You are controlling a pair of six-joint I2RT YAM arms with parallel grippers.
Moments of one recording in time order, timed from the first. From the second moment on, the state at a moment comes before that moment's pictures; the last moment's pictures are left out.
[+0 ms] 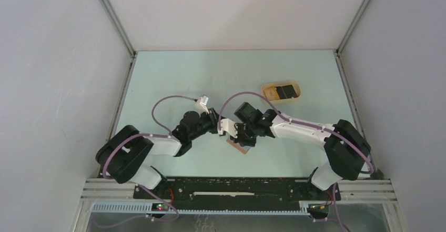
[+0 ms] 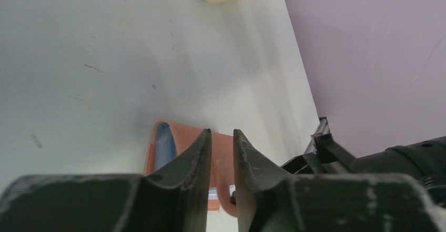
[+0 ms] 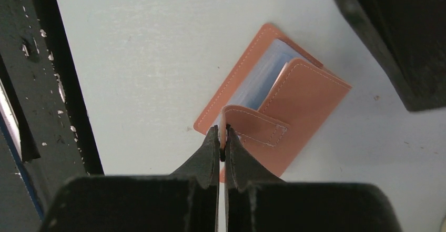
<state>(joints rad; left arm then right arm) -0.66 1.44 0.36 0.85 0.19 -0.89 0.89 1.55 1.00 -0.55 -0.30 -0.56</state>
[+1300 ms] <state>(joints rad) -0.72 1.67 0.42 0.78 0.26 -1.05 0.91 1.54 0.99 -0.60 -0.29 -0.62</state>
